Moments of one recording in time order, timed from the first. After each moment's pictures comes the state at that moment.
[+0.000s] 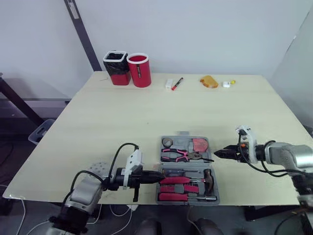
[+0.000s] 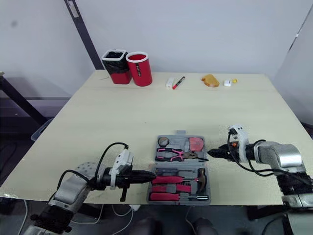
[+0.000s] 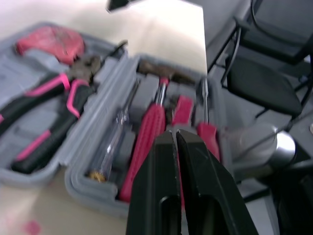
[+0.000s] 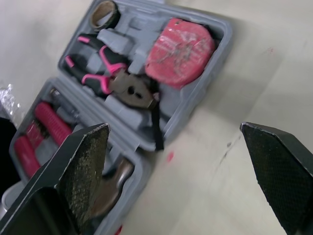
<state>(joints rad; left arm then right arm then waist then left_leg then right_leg) -0.17 0.60 -0.17 0.06 -0.35 0.19 -1.30 -0.52 -0.67 0.04 0.18 0.50 1.06 0.91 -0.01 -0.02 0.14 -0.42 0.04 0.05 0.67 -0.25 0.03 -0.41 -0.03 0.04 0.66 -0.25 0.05</state>
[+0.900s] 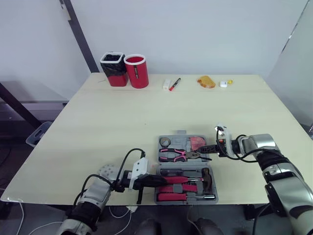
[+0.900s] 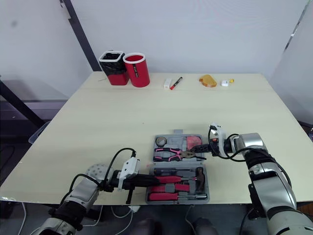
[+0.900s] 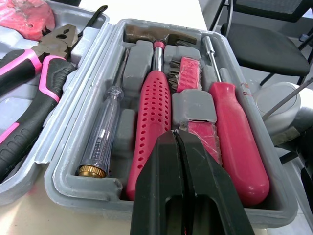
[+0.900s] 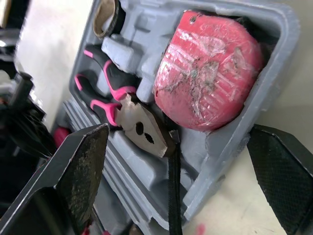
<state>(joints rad) -0.24 0.53 -0.24 0.34 -0.22 -0.15 -1.34 -0.81 -0.44 0.11 0.76 0.34 0.93 1.11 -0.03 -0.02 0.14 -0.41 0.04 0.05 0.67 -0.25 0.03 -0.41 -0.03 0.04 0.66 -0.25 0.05</state>
